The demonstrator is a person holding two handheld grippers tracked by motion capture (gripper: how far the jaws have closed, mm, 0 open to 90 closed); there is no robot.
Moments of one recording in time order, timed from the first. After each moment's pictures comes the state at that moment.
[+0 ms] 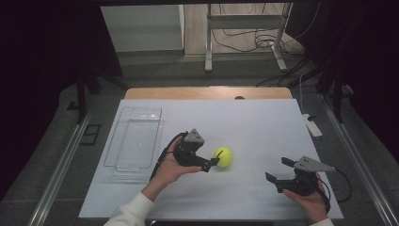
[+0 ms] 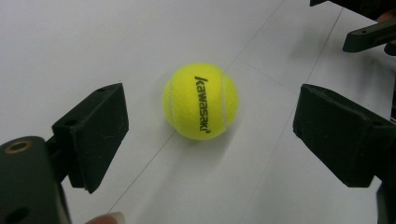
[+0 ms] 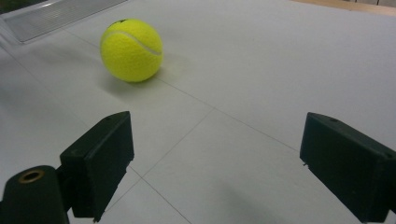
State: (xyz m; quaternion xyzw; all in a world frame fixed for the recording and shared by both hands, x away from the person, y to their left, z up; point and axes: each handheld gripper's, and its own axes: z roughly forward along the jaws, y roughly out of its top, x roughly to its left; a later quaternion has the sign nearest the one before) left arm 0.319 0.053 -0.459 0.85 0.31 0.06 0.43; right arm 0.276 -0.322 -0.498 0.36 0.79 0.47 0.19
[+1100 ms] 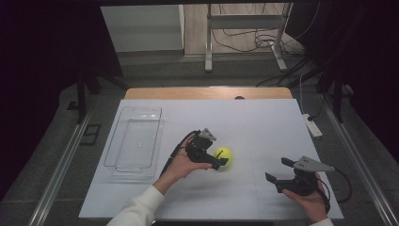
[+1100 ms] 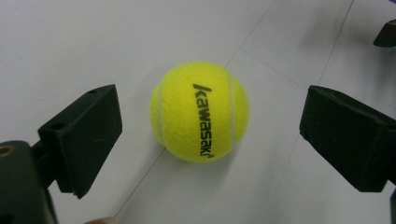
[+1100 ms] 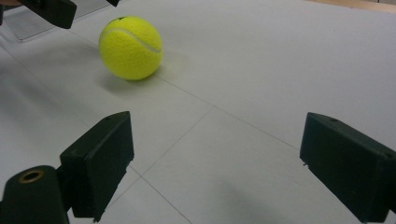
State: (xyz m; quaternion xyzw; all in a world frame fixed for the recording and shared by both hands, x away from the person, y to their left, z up) left arm 0.346 0.022 -0.479 0.86 0.31 0.03 0.39; right arm 0.277 -0.322 -0.499 0.36 0.79 0.47 0.18
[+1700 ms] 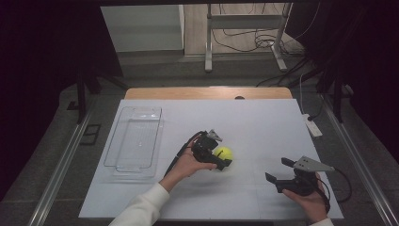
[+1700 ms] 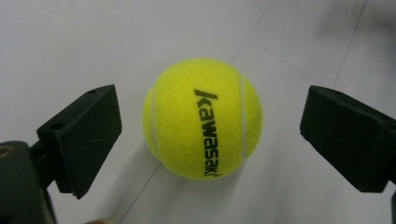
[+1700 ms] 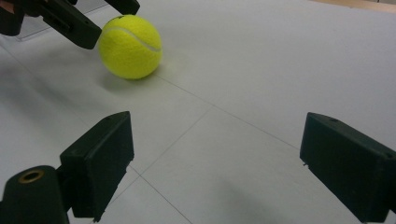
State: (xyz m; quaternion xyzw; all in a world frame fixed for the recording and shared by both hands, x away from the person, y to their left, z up) left arm 0.355 0.004 -0.493 0.88 0.31 0.02 0.37; right arm 0.277 -0.322 -0.499 0.36 0.79 0.47 0.18
